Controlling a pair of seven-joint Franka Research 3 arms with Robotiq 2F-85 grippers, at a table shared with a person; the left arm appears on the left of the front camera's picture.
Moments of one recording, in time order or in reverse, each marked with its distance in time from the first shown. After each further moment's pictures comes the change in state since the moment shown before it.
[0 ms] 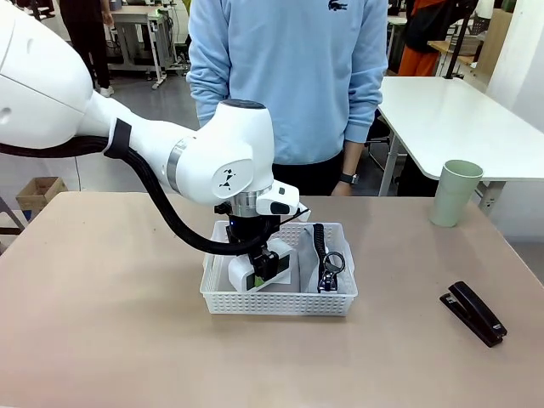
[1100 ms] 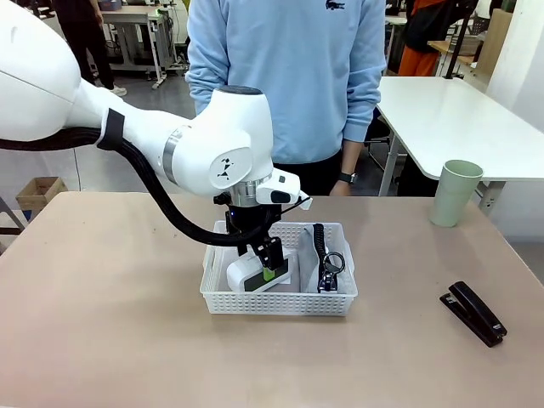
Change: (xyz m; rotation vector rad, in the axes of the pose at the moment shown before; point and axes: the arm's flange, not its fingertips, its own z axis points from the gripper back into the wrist) left arm 0.000 -0.001 0.027 -0.008 -0.054 0.008; right arm 0.000 0.000 0.000 0.000 0.000 0.000
